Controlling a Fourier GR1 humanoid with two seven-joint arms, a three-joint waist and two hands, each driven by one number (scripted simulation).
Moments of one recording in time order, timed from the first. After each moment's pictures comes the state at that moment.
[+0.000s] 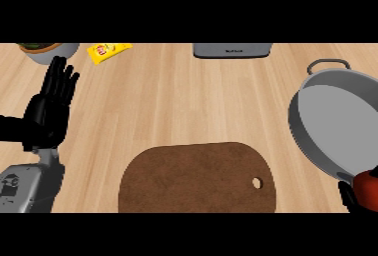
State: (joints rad) left arm -0.27 0.25 0.06 -1.53 0.18 0.15 0.03; right arm 0.20 -0.21 -0.18 -2.30 0.99 0.16 -0.02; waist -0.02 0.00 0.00
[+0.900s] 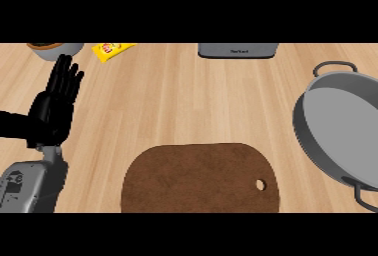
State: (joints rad) left arm -0.29 0.23 0.07 -1.51 0.17 0.12 0.04; right arm -0.22 -0.53 -0.54 -1.32 0.68 0.03 -0.48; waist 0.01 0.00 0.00
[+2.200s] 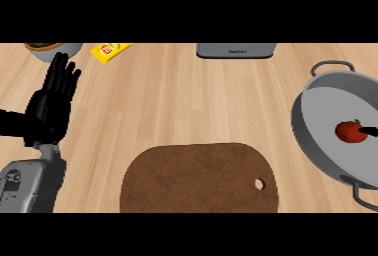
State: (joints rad) left arm -0.30 0.22 0.10 -1.51 0.15 0.11 0.04; right arm -0.52 -0.60 -0.58 -0.67 0.49 0.29 -0.68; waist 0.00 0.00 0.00
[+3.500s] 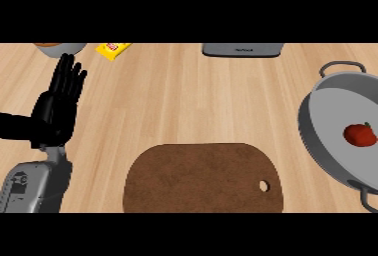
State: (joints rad) left arm -0.29 0.19 0.08 -1.54 0.14 0.11 0.04; right arm -0.49 -0.99 -0.84 -0.26 0.20 0.49 -0.70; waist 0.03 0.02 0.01
